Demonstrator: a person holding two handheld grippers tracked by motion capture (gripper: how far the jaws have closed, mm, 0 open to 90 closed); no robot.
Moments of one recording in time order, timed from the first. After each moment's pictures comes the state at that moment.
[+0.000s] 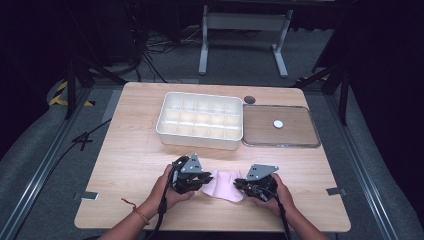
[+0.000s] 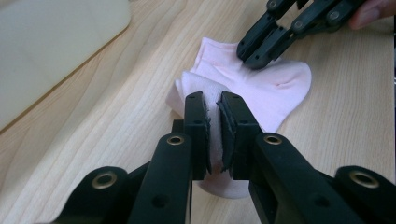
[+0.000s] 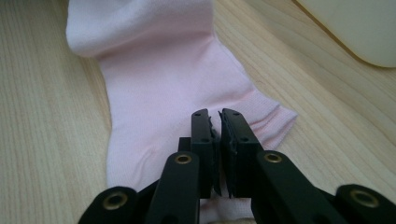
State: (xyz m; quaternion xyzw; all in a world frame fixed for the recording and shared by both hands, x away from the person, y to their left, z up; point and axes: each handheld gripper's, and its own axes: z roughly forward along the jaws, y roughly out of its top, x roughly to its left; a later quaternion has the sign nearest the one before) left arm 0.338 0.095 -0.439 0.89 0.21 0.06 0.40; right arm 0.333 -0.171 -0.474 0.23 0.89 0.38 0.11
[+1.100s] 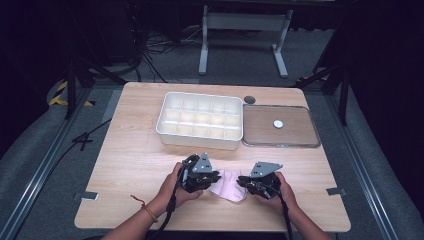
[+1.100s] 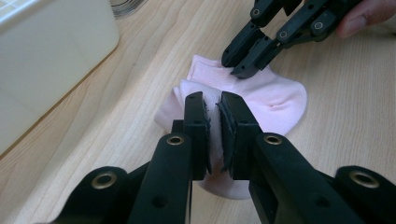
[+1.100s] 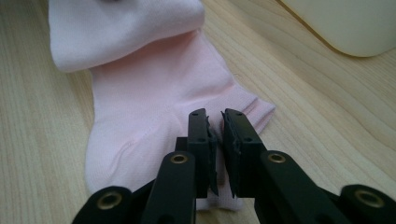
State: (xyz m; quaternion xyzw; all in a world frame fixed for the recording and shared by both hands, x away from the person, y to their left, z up) left arm 0.340 0.072 -0.434 0.90 0.19 0.08 0.39; right arm 0.339 -0.182 -0.474 0.24 0.88 0.38 0.12
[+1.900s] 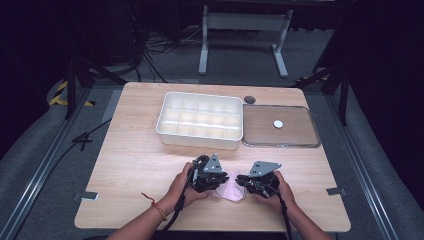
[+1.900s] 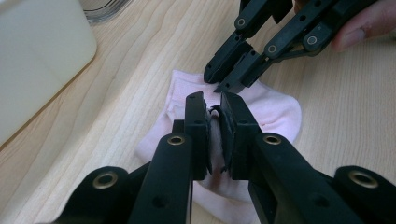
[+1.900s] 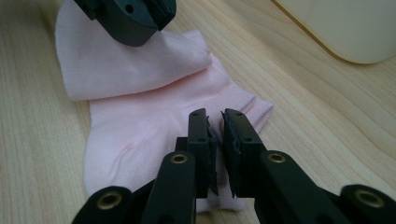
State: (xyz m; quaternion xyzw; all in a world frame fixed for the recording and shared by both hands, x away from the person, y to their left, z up) left arm 0.345 0.048 -0.441 0.90 0.18 0.06 0.39; right arm 0.342 -0.179 -0.476 0.24 0.88 0.39 0.12
